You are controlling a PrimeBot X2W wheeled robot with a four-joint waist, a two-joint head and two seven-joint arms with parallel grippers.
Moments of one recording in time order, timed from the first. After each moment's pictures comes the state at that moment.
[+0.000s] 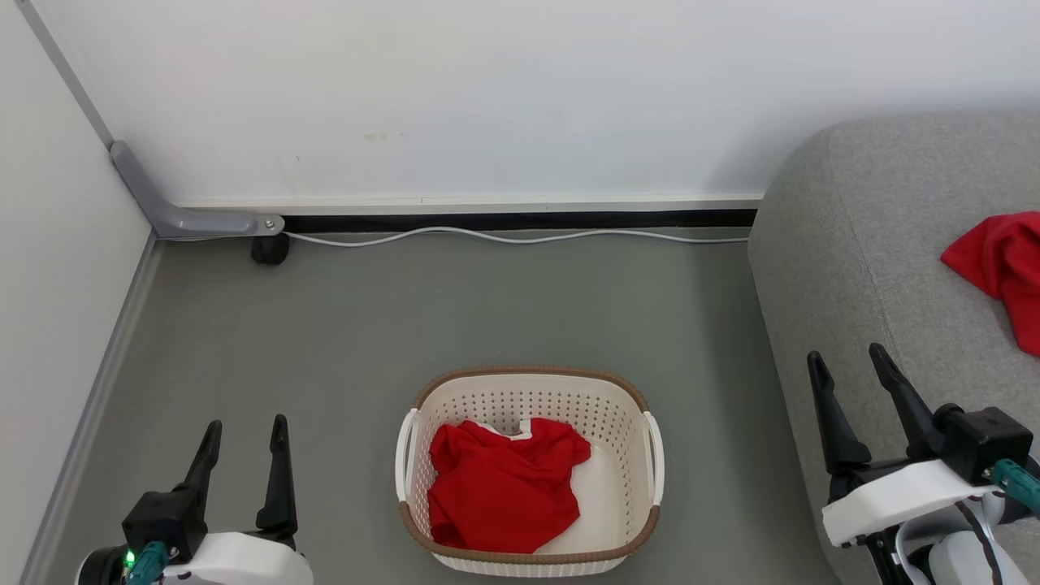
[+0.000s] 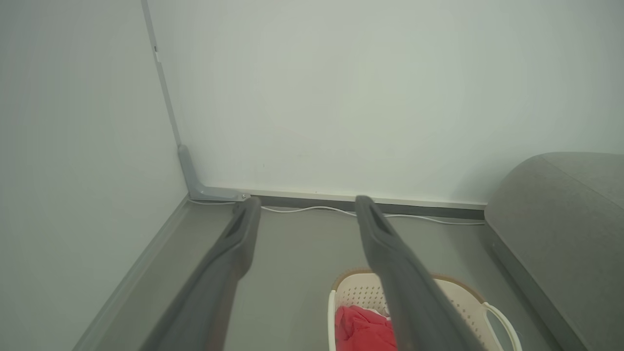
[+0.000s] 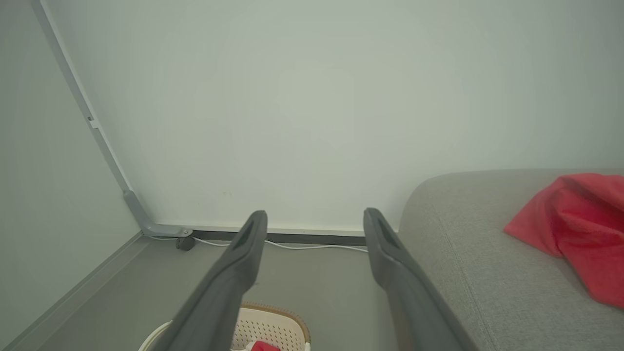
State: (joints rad) left arm -0.02 0.04 0.06 0.30 -0.15 -0.04 -0.26; right arm -0.16 -0.17 0.14 0.31 0.31 0.13 -0.26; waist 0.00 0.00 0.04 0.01
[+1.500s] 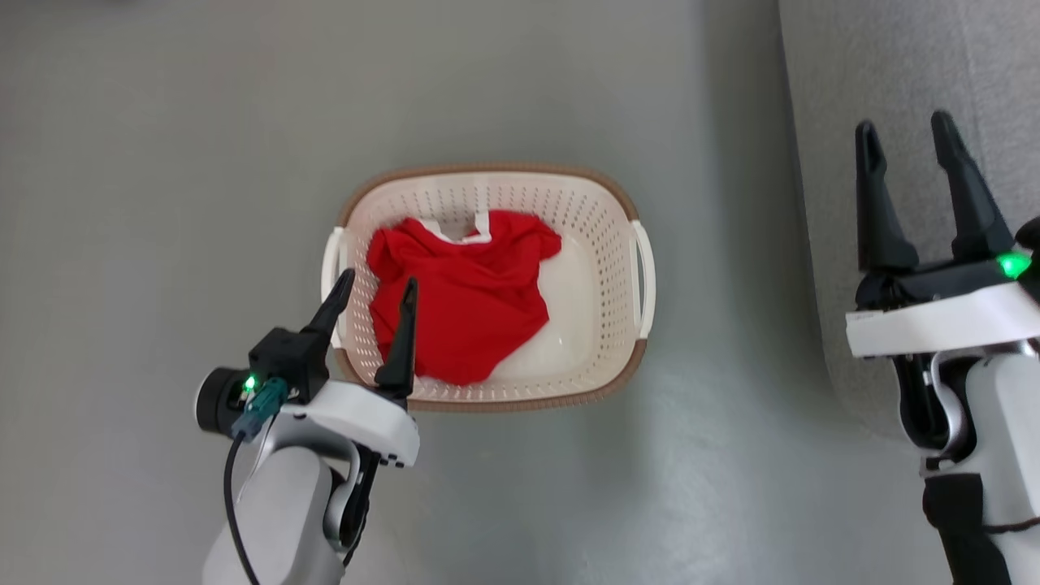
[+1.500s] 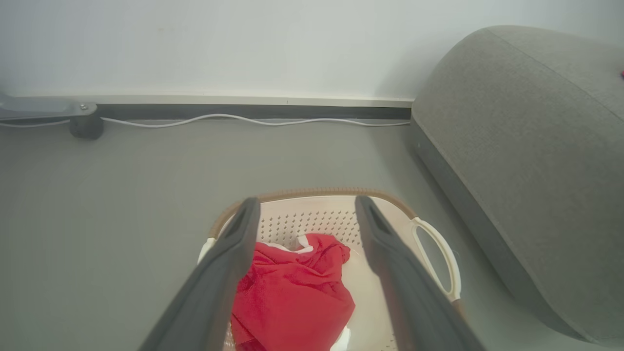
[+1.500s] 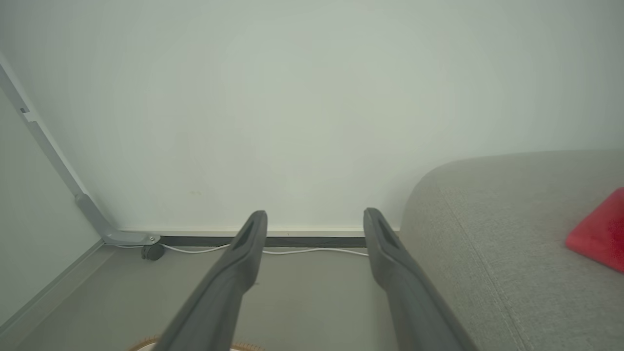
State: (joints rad) left arm -0.36 0.04 -0.25 0.46 -0.26 -0.01 -0.26; right arm -0.45 -0.16 0.10 0.18 0.32 0.13 -0.26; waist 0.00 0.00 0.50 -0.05
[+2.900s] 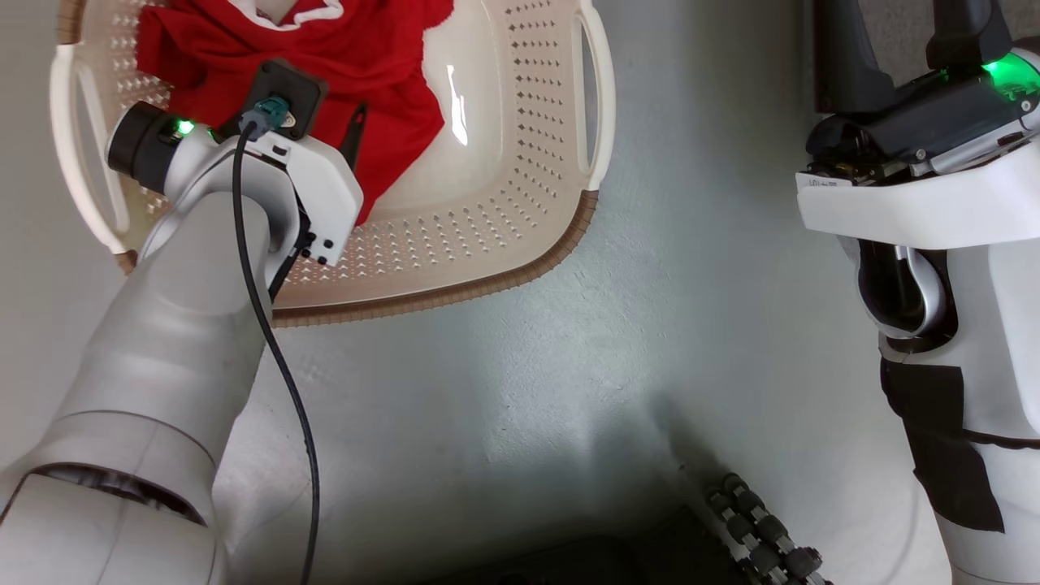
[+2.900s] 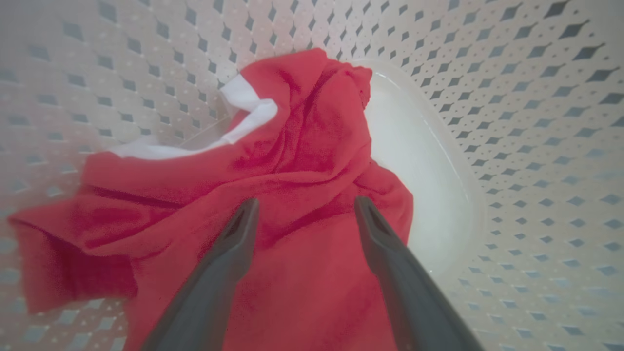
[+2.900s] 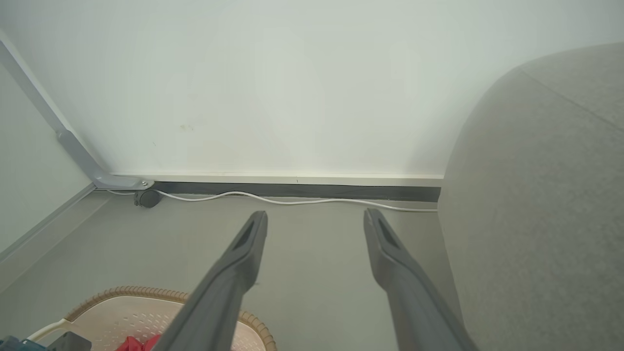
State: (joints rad) left arm -1.15 0.08 -0.54 1.27 -0.17 -0.11 -0.19; right arm -0.76 -0.11 0.23 0.05 0.34 0.13 -0.26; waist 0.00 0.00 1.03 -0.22
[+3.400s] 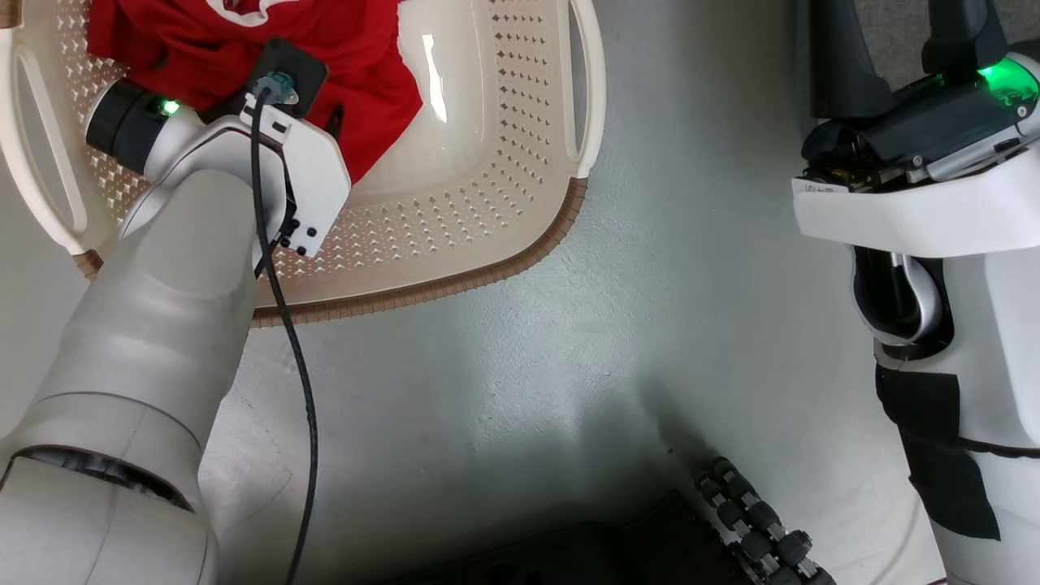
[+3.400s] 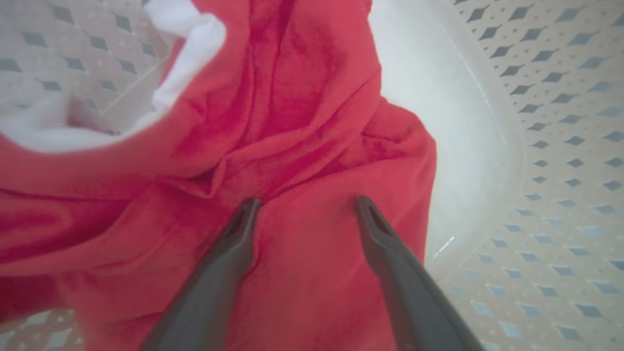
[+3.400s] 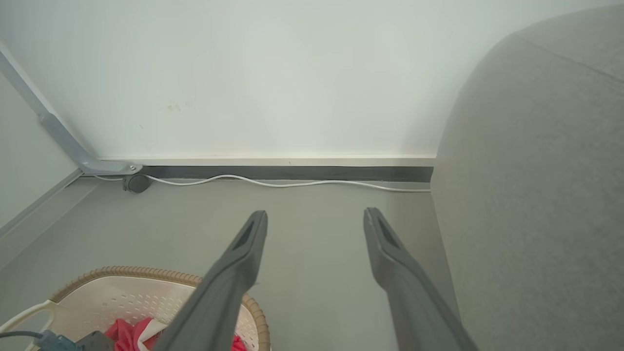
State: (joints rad) left arm -1.20 0.09 -0.61 1.29 -0.14 -0.10 -0.05; right arm -0.75 -0.10 0.23 0.03 0.34 0.13 -0.26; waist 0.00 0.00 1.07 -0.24
